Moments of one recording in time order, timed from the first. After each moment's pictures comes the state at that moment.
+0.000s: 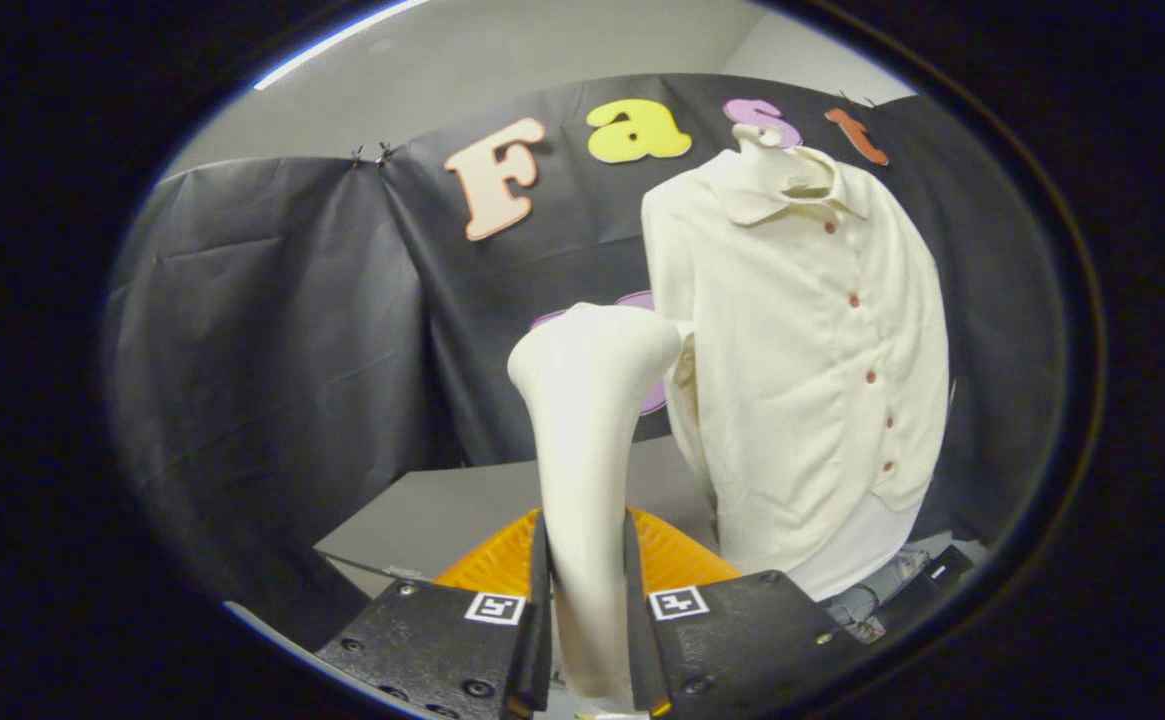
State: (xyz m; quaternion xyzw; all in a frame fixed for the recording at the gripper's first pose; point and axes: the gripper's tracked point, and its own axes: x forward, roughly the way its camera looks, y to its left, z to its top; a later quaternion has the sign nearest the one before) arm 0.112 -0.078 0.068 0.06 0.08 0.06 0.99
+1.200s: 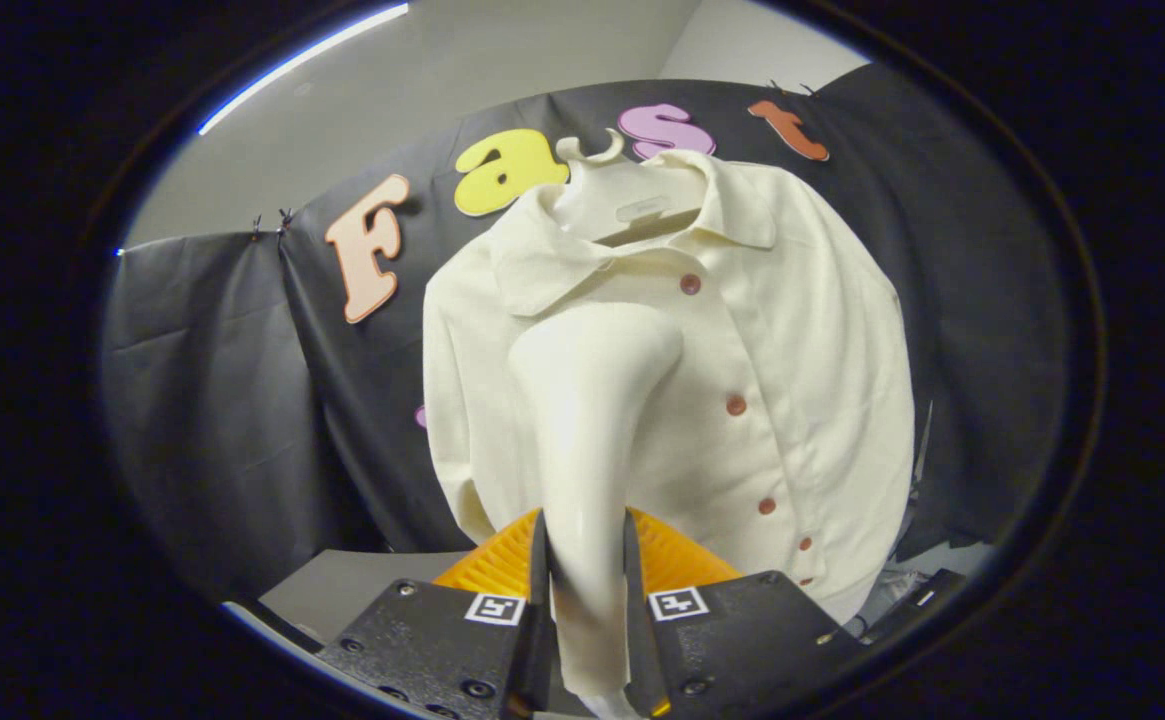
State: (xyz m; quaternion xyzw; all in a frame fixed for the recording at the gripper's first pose) arm 0.233 -0.237 0.116 0.11 0.04 0.01 0.99
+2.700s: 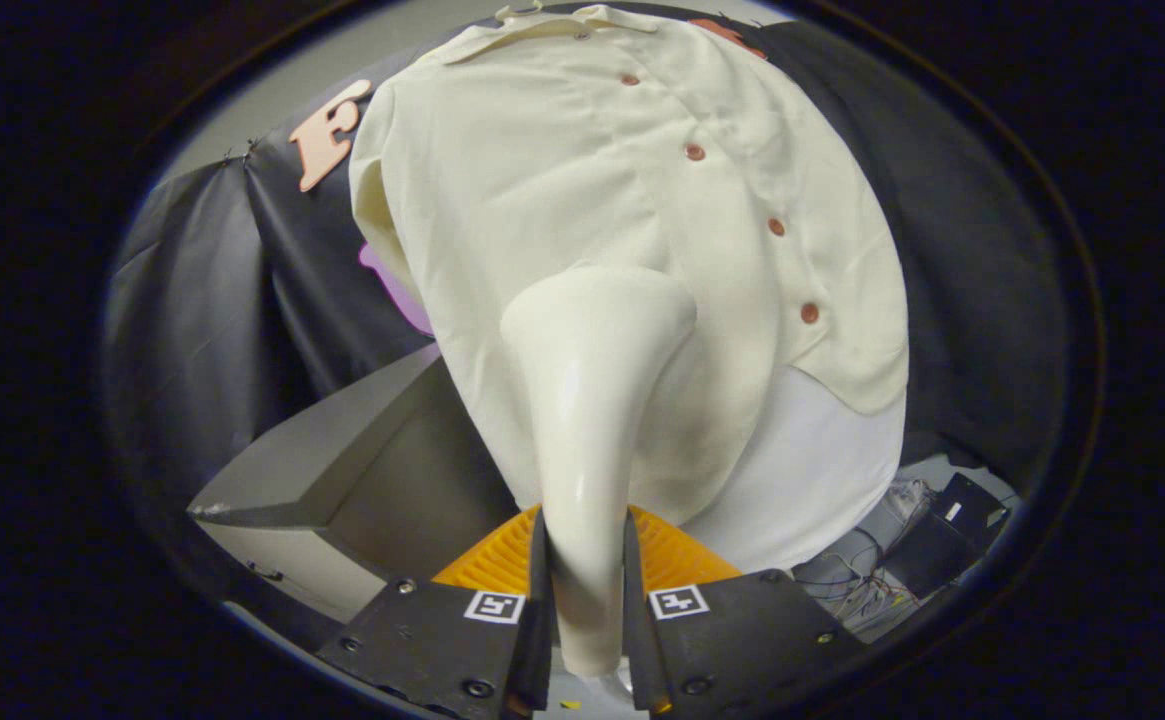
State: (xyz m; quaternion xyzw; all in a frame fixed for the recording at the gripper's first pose) arm 0.188 -0.230 -0.161 0.11 0.19 -0.02 0.98
